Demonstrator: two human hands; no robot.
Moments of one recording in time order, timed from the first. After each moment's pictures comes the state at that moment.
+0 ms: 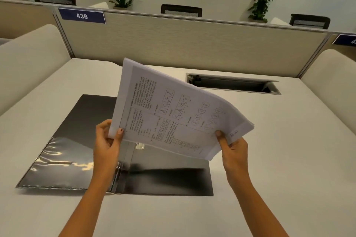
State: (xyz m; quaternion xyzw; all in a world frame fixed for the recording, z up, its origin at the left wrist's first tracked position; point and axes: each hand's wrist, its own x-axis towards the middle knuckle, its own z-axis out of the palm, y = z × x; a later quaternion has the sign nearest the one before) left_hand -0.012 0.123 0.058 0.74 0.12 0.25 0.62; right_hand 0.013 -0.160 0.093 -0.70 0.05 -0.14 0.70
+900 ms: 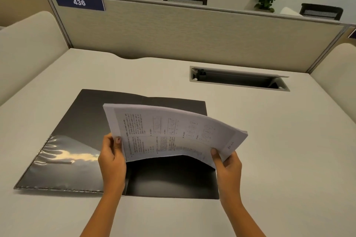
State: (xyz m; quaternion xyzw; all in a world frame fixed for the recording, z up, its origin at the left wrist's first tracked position) left_hand -0.013 0.107 0.021 0.75 0.23 0.30 0.54; right_hand -0.001 -0.139 0.037 -0.73 0.11 -0.11 0.66
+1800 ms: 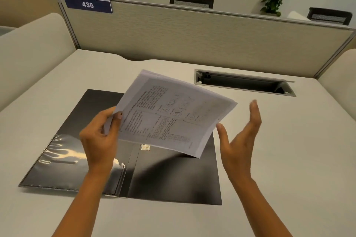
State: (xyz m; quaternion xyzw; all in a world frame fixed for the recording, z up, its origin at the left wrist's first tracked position) left_hand -0.005 0.131 0.103 0.78 0.08 0.40 0.47; right_hand 0.045 -0.137 0.103 -0.81 -0.04 -0.29 0.51
